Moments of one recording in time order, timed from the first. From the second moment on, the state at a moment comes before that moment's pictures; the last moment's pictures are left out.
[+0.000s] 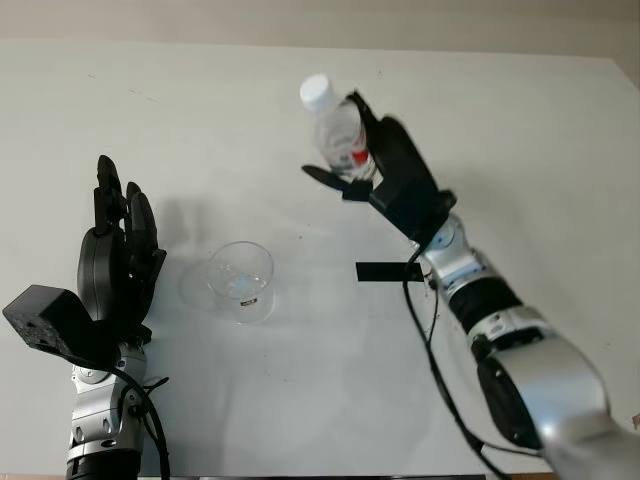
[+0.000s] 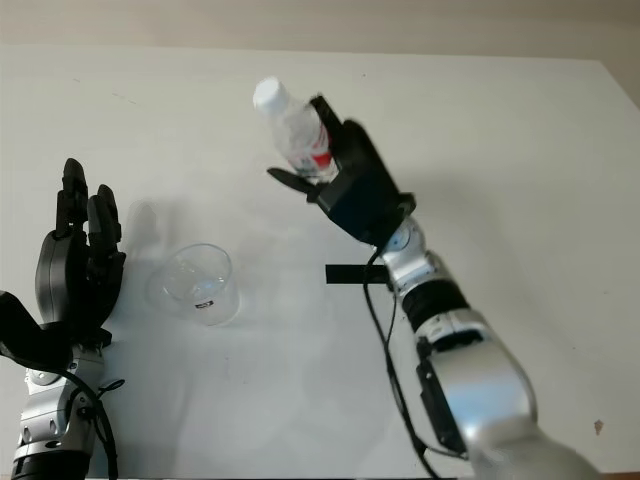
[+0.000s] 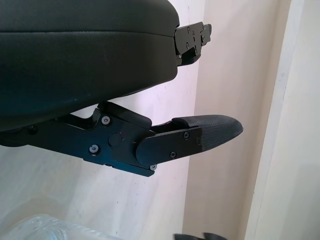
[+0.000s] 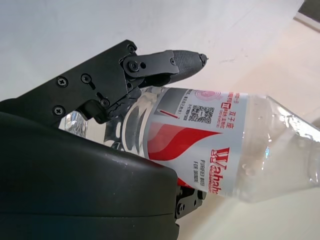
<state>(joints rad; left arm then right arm) -0.17 0.17 0.30 0.12 -0.29 -0.18 -0.15 -1.00 -0.23 0.19 1.07 -0.41 -0.60 -0.16</state>
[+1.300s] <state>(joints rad) -0.17 0.16 0.29 0.12 -0.29 -0.19 -0.13 -1.23 -0.37 0.76 1.20 -1.11 -0.70 -1.03</state>
